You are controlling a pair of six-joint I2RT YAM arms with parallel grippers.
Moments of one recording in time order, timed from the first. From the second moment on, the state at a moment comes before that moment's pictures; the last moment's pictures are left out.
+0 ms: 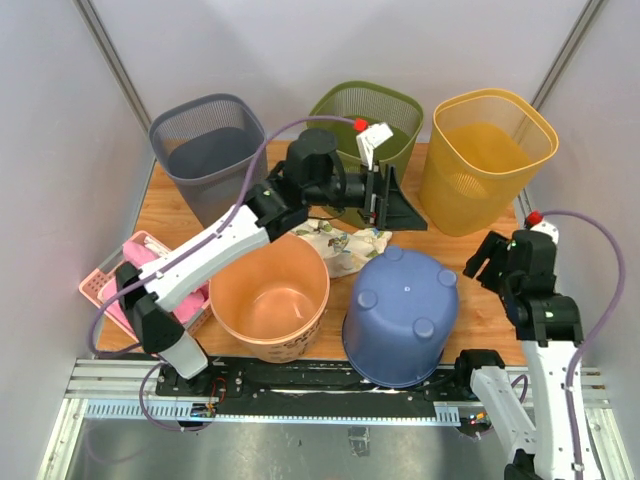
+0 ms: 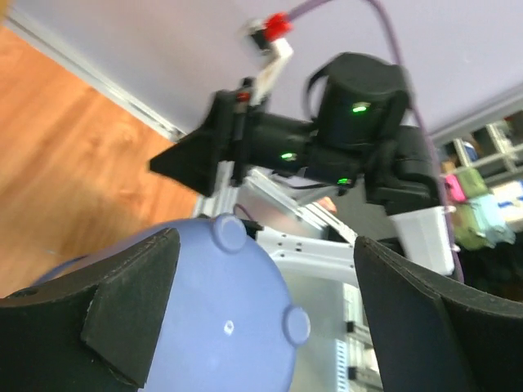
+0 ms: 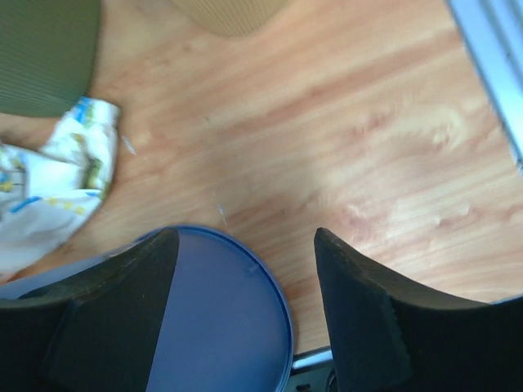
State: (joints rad) left arm -0.89 1.63 1.68 -0.15 0.68 -0.73; right arm 0.01 0.63 0.87 -0.97 0.18 0.45
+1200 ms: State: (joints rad) left arm -0.99 1.50 1.44 -0.40 0.64 -0.48; right arm 0.02 0.64 1.19 -1.14 -0.17 0.14
